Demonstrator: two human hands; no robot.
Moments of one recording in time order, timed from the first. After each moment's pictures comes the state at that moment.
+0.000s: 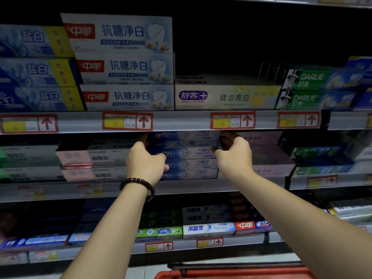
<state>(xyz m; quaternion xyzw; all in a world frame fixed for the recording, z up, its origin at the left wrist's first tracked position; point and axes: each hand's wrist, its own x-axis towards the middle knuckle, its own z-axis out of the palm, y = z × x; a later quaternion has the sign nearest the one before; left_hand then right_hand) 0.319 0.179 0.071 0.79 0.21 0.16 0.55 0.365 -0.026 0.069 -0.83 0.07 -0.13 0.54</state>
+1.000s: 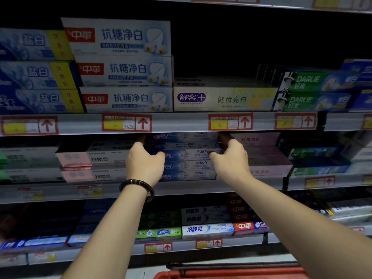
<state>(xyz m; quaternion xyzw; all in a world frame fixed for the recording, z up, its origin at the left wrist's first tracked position) 0.326 0.180 0.065 0.81 0.21 0.19 0.51 0.355 -0.025 0.072 -0.87 0.05 -0.09 0.47</state>
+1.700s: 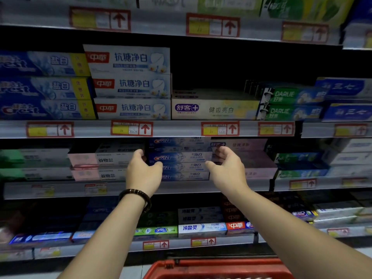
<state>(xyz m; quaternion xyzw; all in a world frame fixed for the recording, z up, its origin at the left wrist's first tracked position) 0.287 0.174 0.064 0.79 0.20 0.19 0.55 0.303 -0.039 0.085 -0.84 0.03 -0.10 0.53</state>
